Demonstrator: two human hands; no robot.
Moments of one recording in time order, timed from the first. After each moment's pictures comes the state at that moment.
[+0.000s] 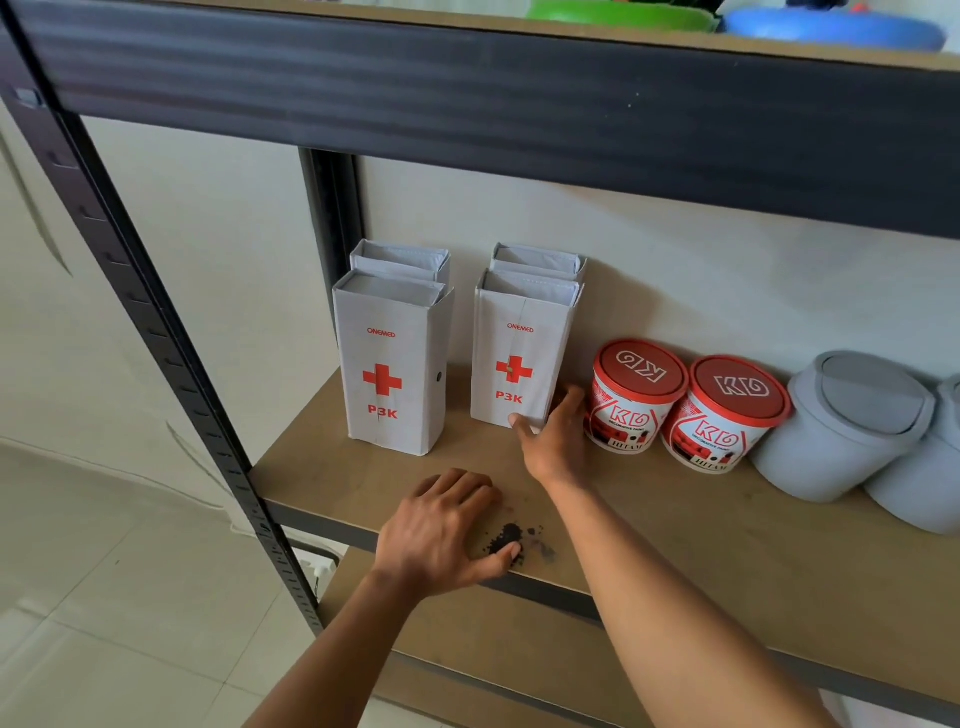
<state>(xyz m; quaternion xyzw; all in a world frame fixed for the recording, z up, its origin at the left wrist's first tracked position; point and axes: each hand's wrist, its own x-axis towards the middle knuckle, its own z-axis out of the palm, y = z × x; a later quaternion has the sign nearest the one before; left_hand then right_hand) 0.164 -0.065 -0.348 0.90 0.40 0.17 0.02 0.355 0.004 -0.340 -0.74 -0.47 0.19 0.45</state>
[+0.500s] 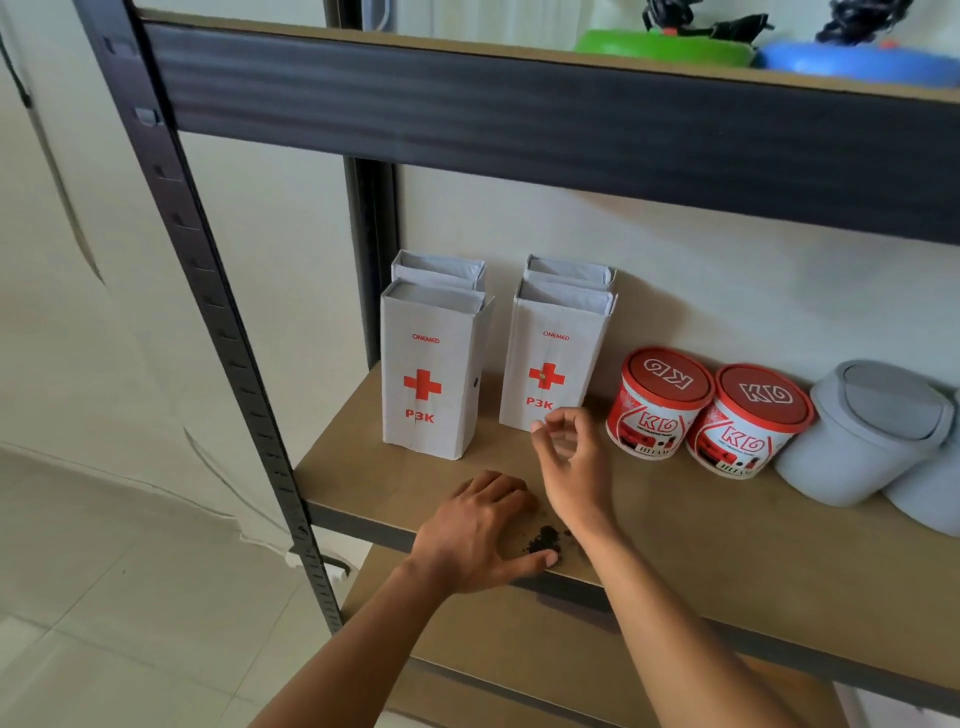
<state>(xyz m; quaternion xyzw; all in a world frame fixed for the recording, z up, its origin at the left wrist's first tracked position) 0.151 -0.060 -0.338 0.91 0.37 0.13 0.10 0.319 -0.049 -0.325 -0.61 -0.52 0.18 0.57</state>
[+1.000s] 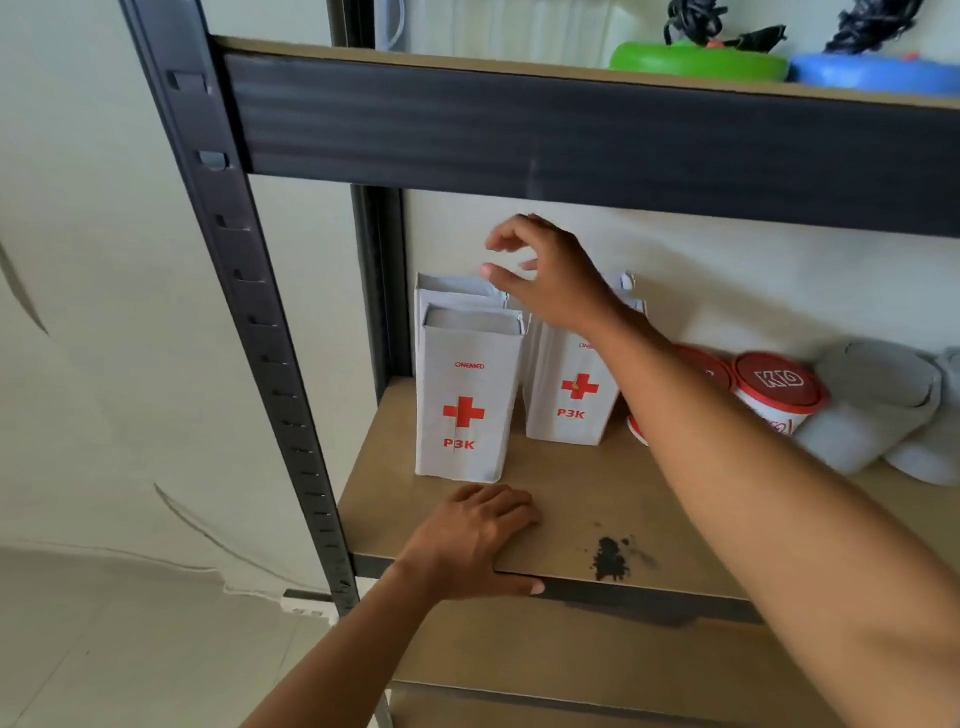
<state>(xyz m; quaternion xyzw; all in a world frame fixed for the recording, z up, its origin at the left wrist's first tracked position) 0.081 -0.006 -0.334 0.97 0.24 0.06 0.07 0.272 0.075 -0.129 -0.57 -0.73 0.01 0.38</state>
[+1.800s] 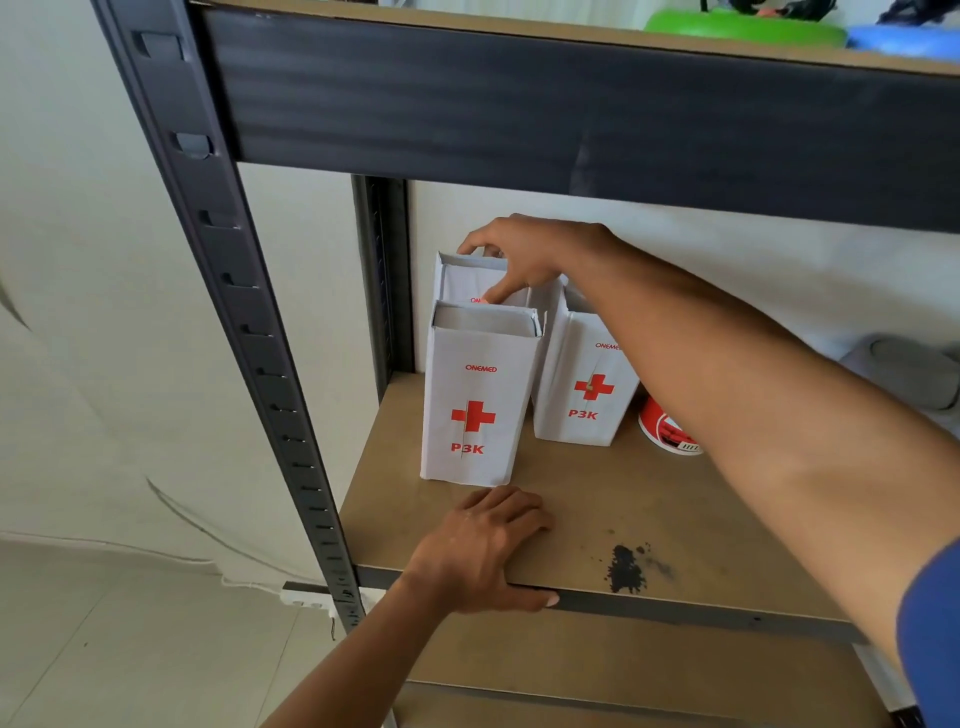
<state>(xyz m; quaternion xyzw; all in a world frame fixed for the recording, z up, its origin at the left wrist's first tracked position) 0.081 0.001 -0.344 0.96 0.24 0.10 0.10 0.263 0.148 -0.100 -0.64 -0.77 0.04 0.01</state>
